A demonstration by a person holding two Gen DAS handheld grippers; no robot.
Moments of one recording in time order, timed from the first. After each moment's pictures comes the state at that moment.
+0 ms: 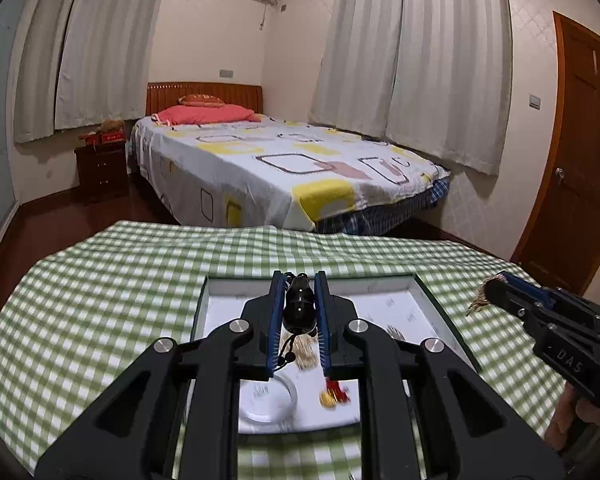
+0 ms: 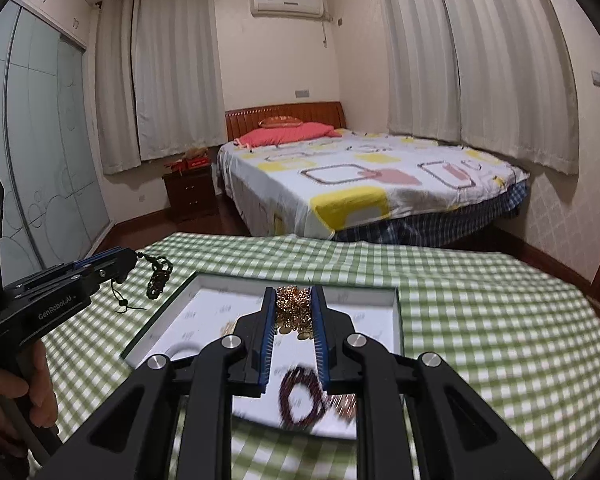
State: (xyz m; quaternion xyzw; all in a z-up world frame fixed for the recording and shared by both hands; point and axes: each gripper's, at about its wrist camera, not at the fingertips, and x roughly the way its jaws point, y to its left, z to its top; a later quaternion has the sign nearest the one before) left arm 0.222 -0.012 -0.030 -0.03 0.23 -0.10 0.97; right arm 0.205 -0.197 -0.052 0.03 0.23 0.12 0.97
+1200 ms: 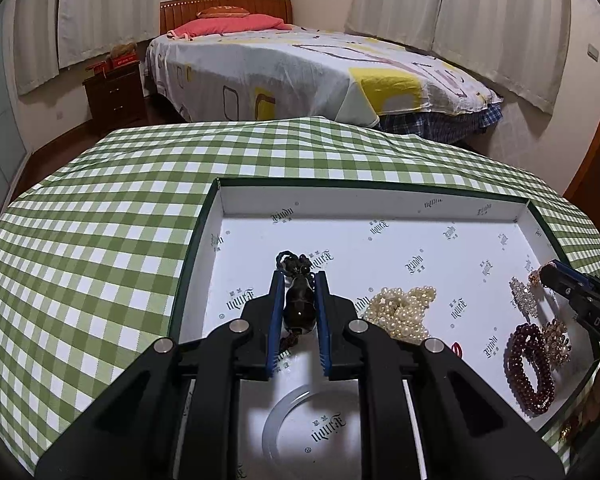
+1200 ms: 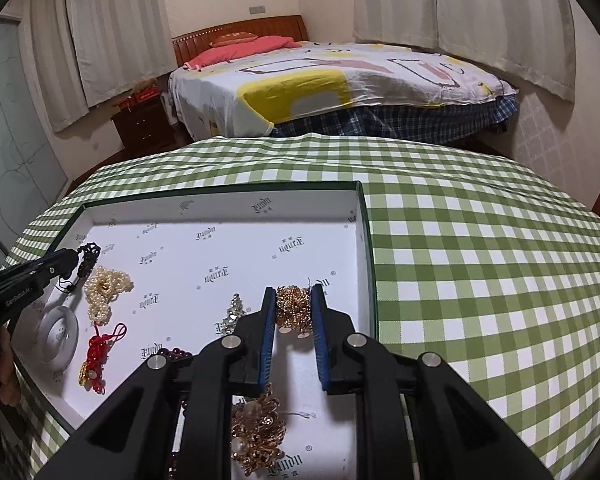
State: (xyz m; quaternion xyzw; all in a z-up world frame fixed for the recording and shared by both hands) left arm 0.337 0.003 -0.151 -0.01 0.39 -0.05 0.92; right arm 0.303 -0.234 -0.160 0.04 0.39 0.06 0.92
